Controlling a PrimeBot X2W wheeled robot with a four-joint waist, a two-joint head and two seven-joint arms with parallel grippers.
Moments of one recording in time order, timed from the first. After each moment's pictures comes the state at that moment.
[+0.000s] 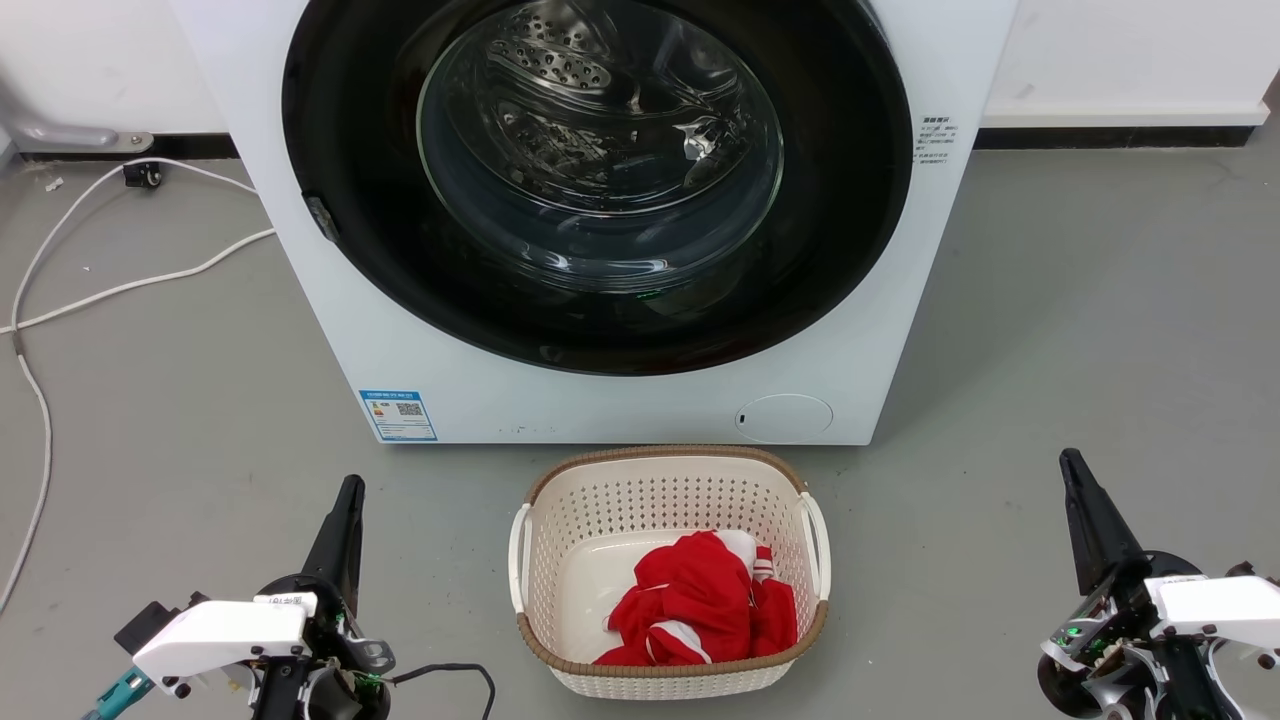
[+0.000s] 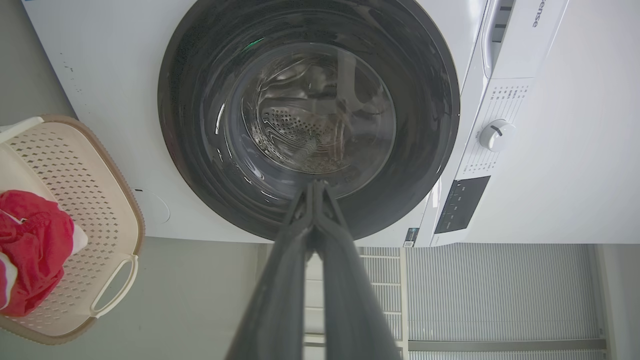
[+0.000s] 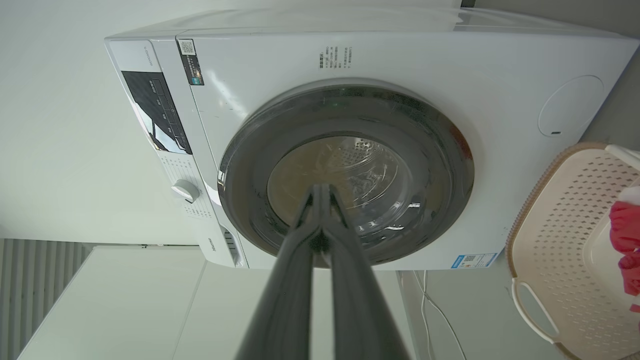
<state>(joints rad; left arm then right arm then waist) -0.10 0.05 0.11 0.25 -1.61 -0.13 0.11 -0.10 -0.06 -0.11 0.24 1.62 0.13 0.11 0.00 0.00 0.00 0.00</state>
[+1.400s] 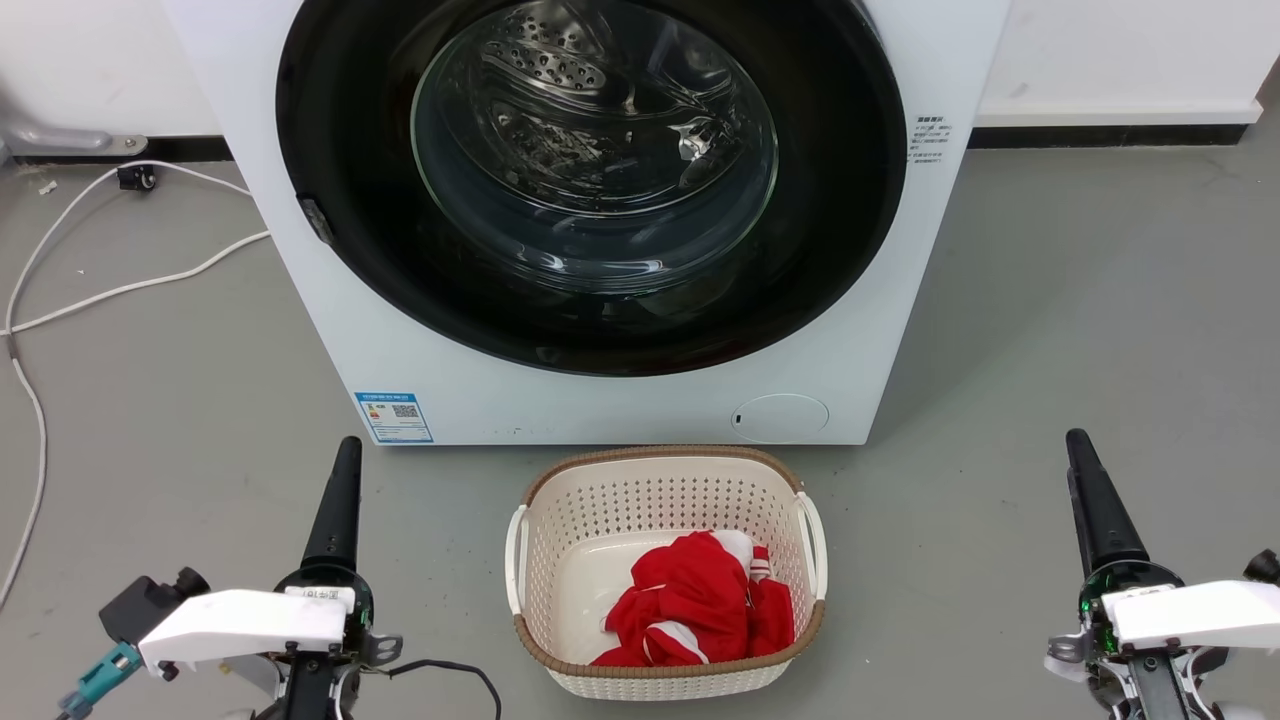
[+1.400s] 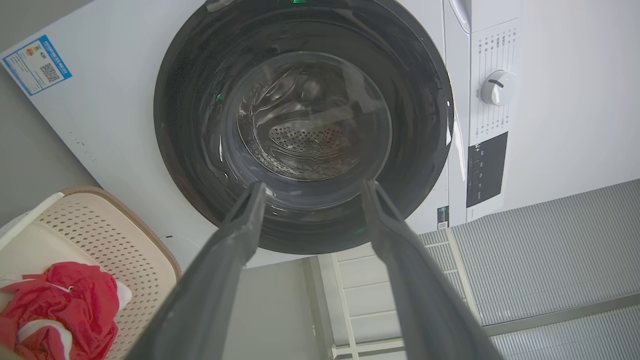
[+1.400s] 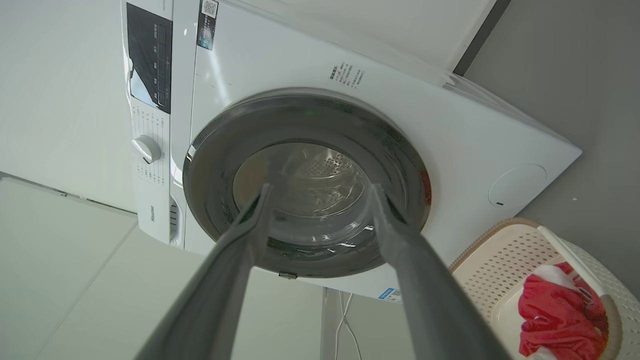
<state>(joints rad) -0.08 0.05 0.07 0.16 -1.37 -0.13 0.01 -0.05 -0.05 -0.08 0.15 1.30 0.13 0.01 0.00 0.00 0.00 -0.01</state>
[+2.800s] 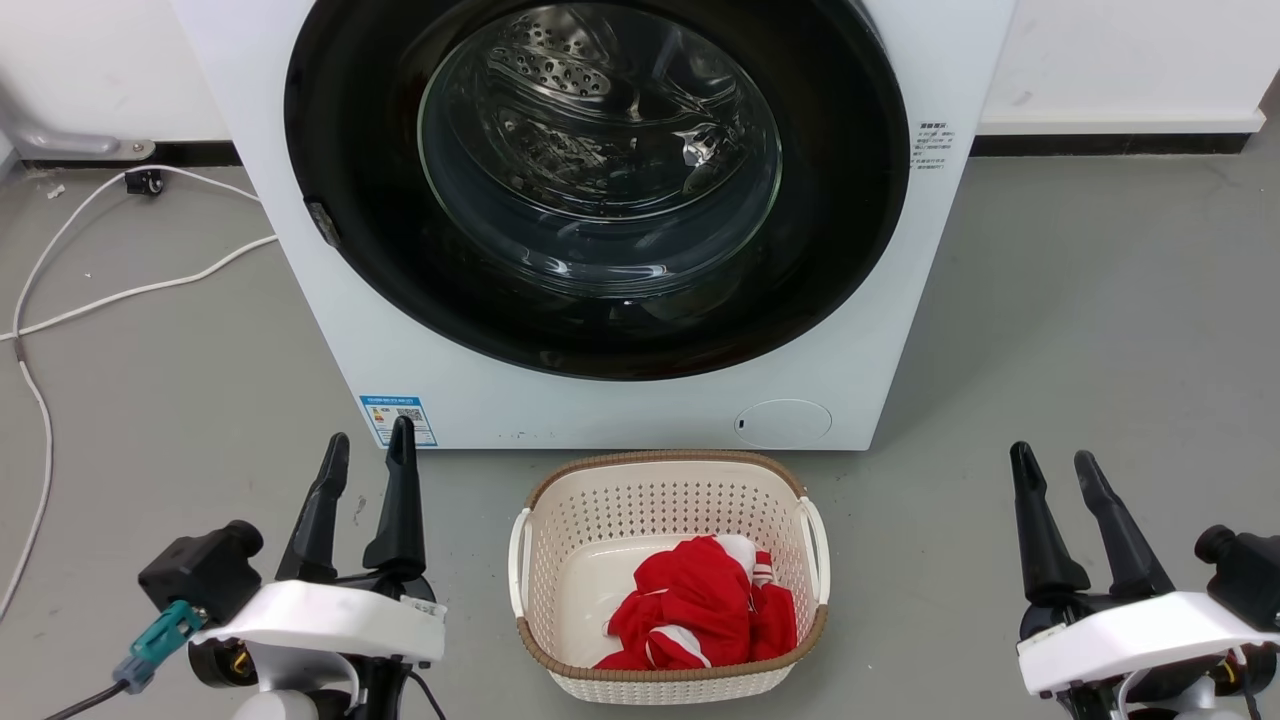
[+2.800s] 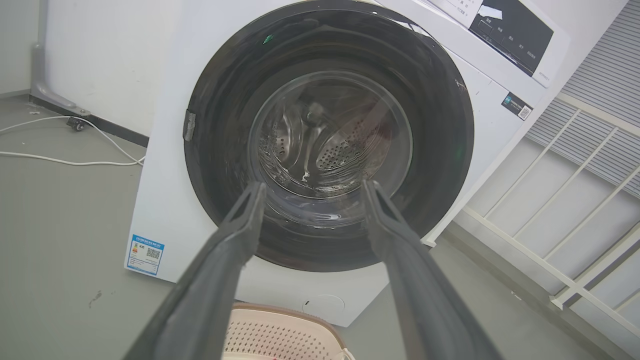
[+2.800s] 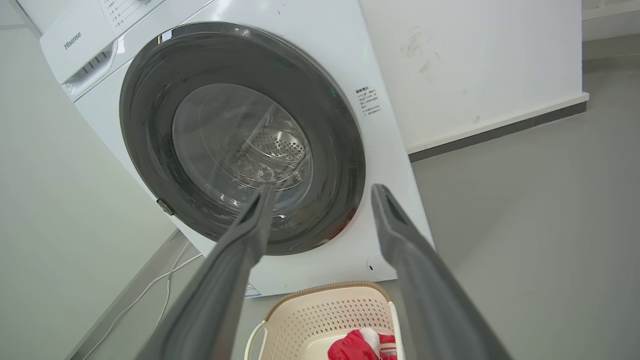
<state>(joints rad) -0.05 0.06 -0.01 0.03 -0.56 -0.10 -0.13 0.01 -0.05 -0.02 0.00 0.48 0.13 -0.07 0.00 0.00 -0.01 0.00</state>
